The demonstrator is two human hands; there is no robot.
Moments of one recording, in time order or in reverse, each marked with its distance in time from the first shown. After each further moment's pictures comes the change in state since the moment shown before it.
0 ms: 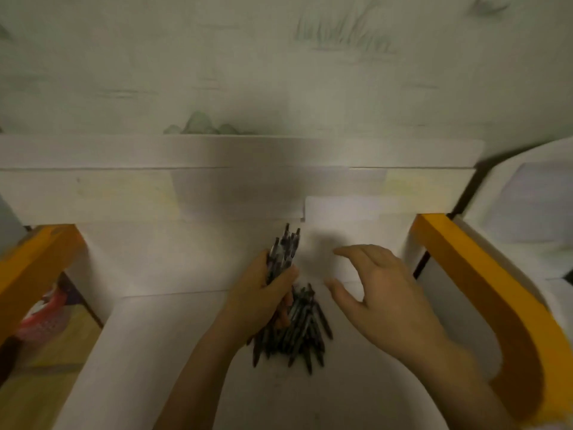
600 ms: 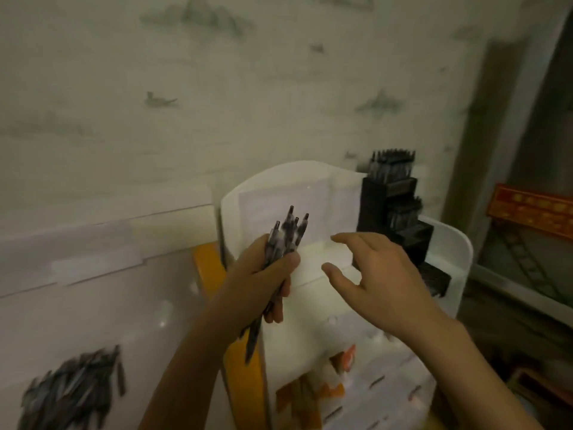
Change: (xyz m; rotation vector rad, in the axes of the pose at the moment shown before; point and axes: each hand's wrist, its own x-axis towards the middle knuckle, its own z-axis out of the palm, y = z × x) left_hand -0.055 0.186 0.354 -0.020 -0.373 0.422; right_hand -0.191 0.279 -0.224 -0.174 0.302 0.260
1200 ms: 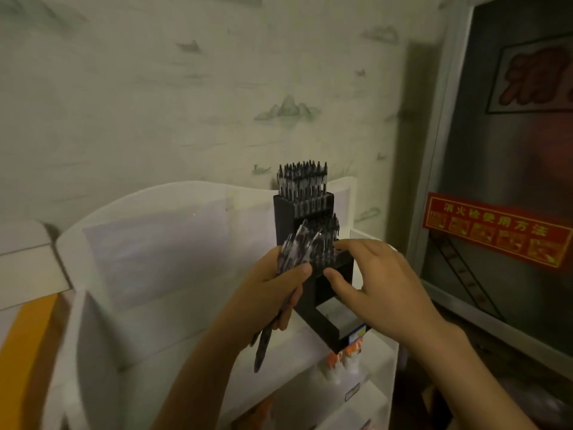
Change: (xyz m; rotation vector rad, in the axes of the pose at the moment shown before) left_hand 0.172 -0.007 0.234 -0.015 -0.215 0.030; right_hand 0.031 0.271 -0.037 -0.047 -0.035 0.117
